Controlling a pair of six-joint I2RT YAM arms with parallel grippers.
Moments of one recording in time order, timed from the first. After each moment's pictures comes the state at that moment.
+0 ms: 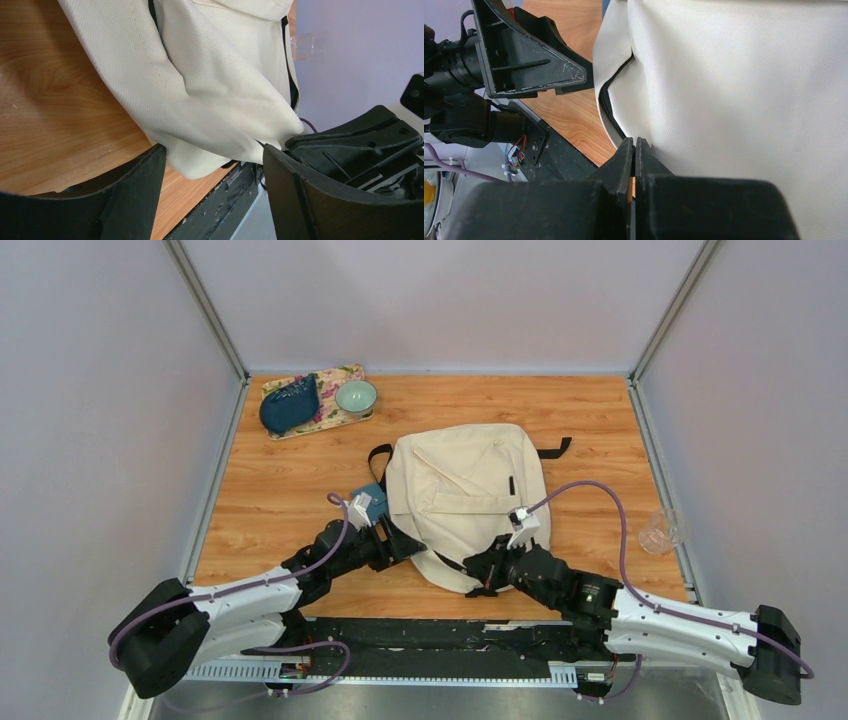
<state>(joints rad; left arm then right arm) -0.79 1.00 0.18 0.43 0.16 -1.13 1.18 0.63 0.29 -0.04 0.33 0.86</state>
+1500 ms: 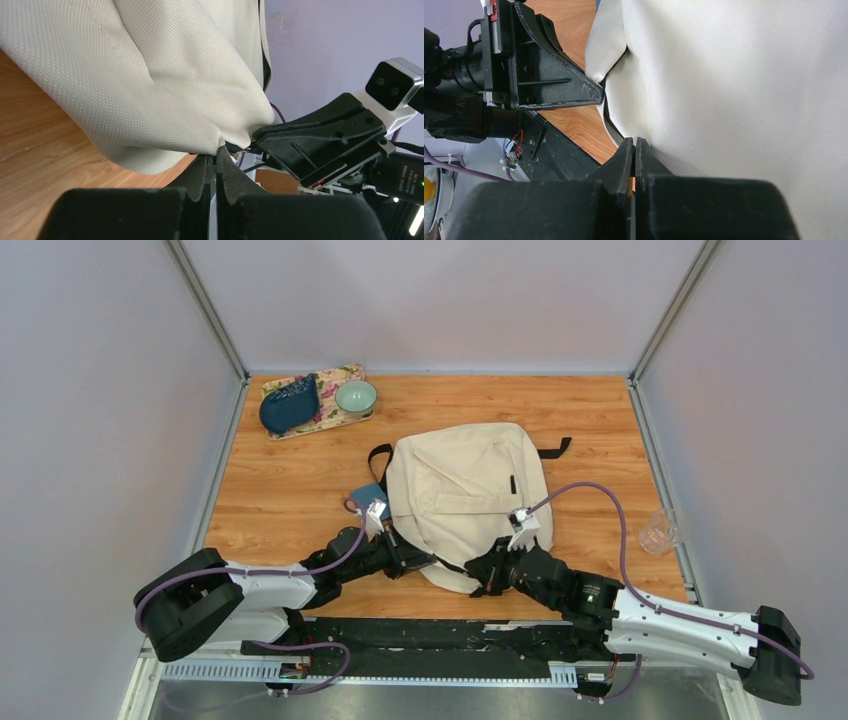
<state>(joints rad) -0.90 1.22 0.16 0.74 0.17 -1.33 1.18 0.63 0.29 -0.08 0.31 0.87</state>
